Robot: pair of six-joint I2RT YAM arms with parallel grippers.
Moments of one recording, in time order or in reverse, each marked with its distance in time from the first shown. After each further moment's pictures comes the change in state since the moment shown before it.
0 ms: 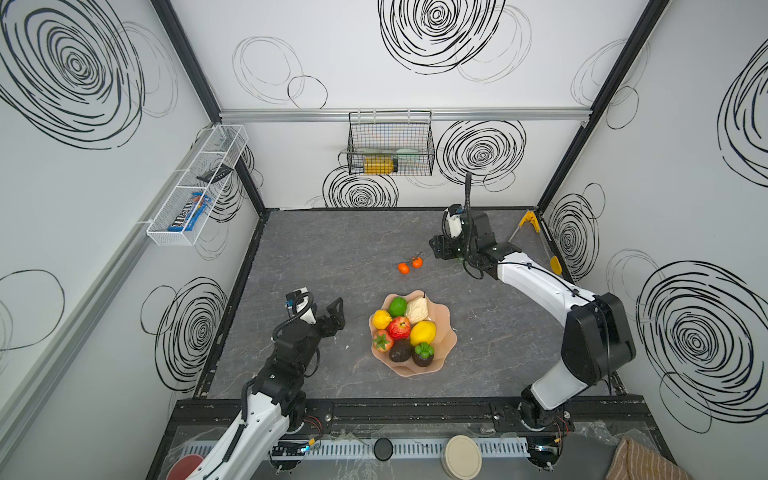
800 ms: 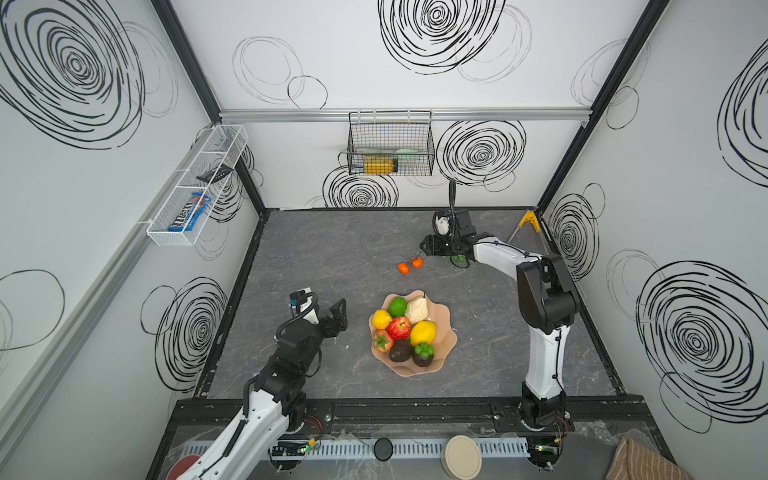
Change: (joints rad) left arm -0.028 0.035 -0.003 0.026 -0.018 0.013; right arm -0.065 0.415 0.248 0.013 -0.206 0.056
